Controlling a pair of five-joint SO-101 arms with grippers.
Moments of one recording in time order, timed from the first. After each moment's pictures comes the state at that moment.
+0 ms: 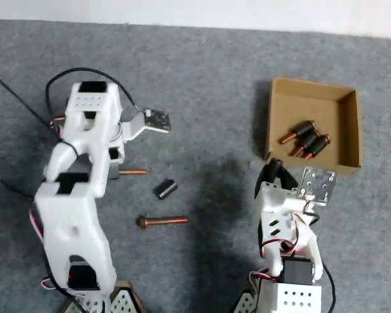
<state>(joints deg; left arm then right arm) -6.5 31.5 -13.7 97.7 -75.0 0.1 -104.5 95.3 39.5 -6.5</state>
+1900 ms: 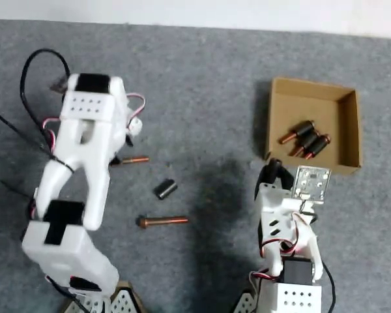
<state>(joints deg) -1.6 9.2 -5.6 95.1 63.1 0.1 -104.5 95.3 39.5 -1.9</state>
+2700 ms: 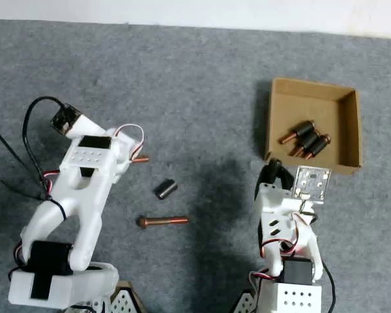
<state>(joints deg) -2.2 -9.6 39.0 46.5 66.4 0.1 -104.5 95.3 39.5 -1.9</state>
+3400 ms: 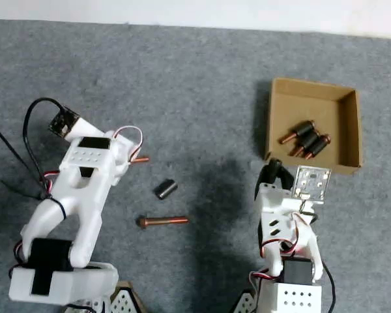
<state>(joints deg) -2.6 -7.9 39.7 46.5 67.0 0.1 -104.5 95.3 39.5 -1.9</state>
